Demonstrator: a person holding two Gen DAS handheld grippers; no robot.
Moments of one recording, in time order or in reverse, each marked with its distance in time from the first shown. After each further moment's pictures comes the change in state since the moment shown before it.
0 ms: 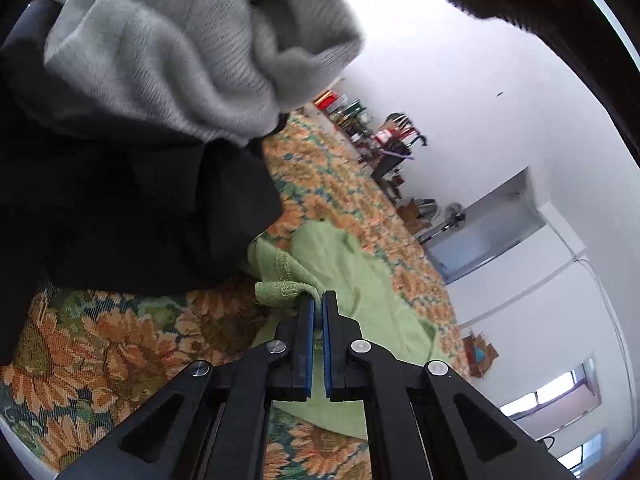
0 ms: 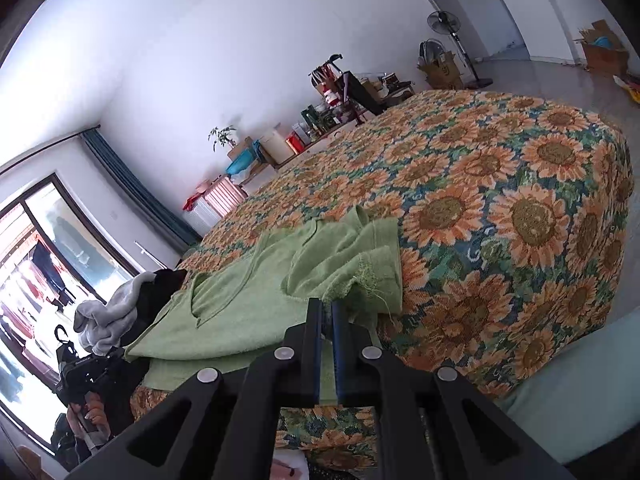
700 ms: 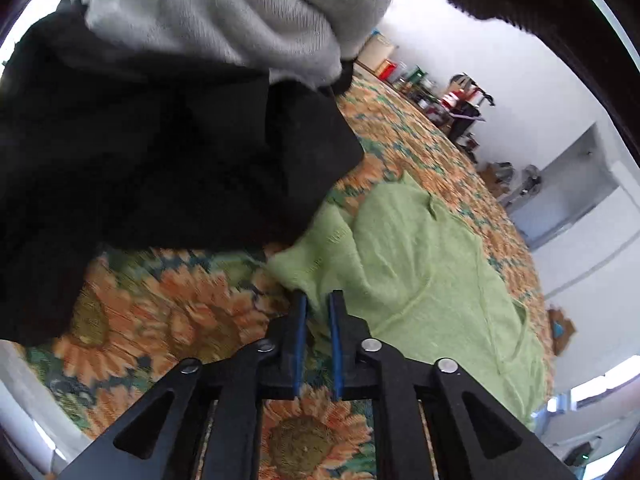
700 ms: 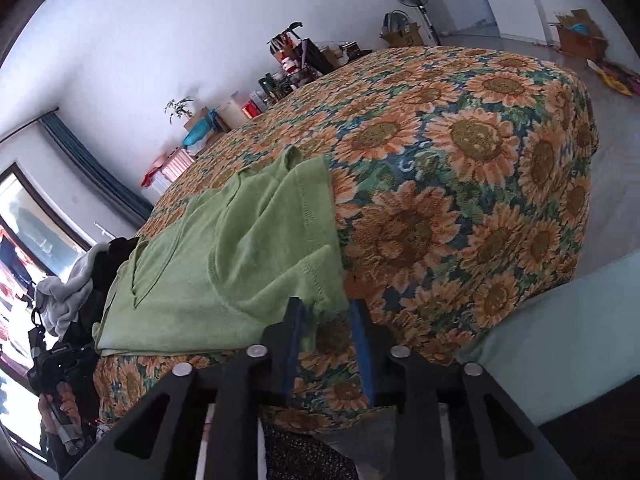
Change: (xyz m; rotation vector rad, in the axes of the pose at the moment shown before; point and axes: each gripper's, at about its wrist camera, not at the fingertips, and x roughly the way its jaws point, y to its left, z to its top) left arm 0.013 0.011 -0.024 0.088 0.078 0.379; right arm 0.013 -0.036 -0.033 0.055 0.121 -0.176
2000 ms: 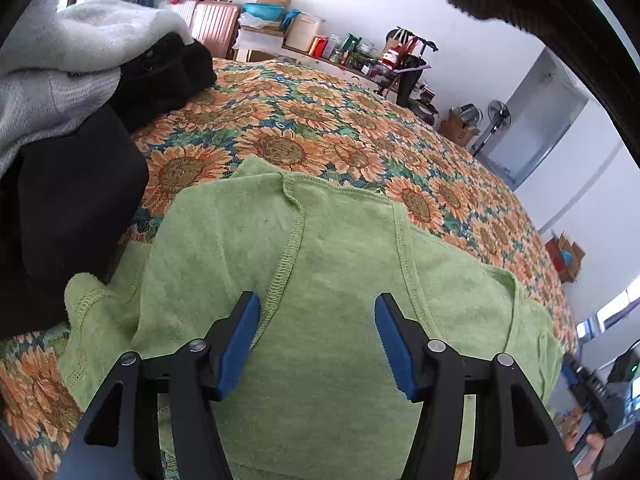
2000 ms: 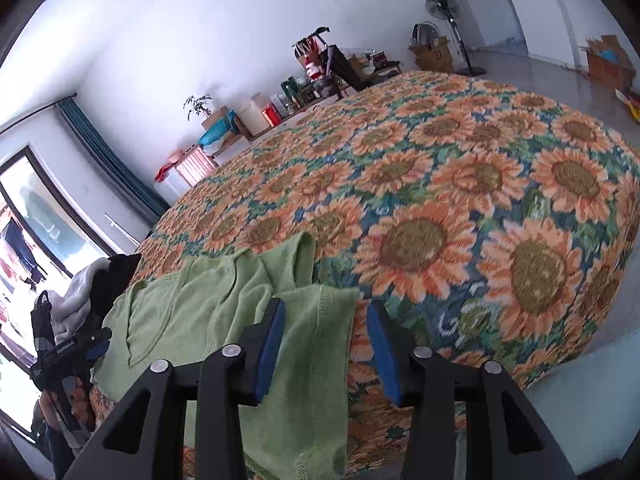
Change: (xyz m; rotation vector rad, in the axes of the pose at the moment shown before) left arm 0.058 -0.111 0.003 0.254 0.070 -0.087; right arm 0.041 0.010 0.078 -0.100 0.018 0.081
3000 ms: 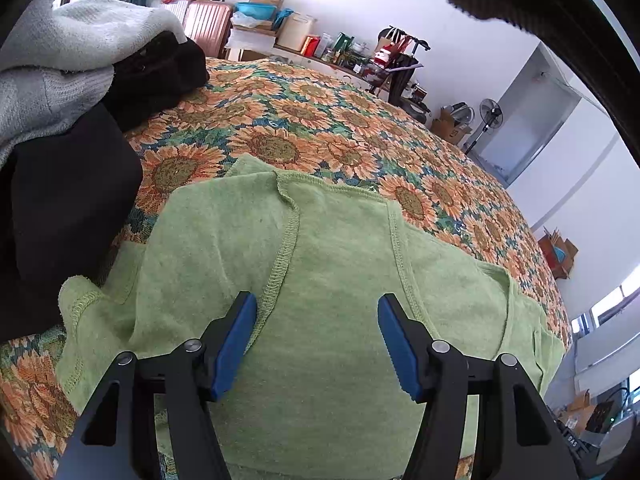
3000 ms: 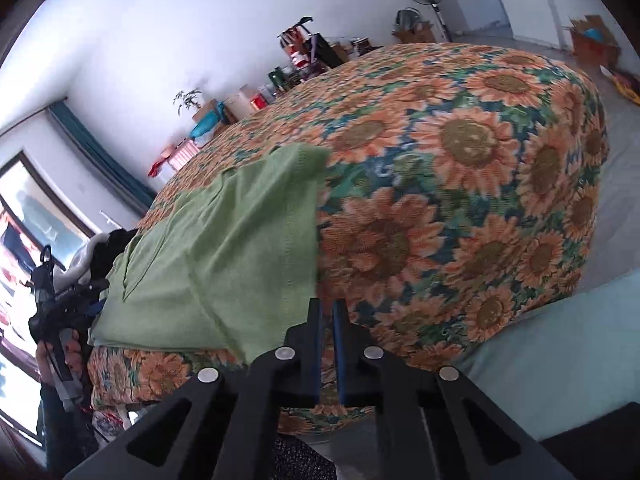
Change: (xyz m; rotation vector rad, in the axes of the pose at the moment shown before) left arm -0.001 -0.001 -0.001 0.021 0.000 -0.022; right arm -0.040 -0.027 -0.074 0.065 0.020 -0.048
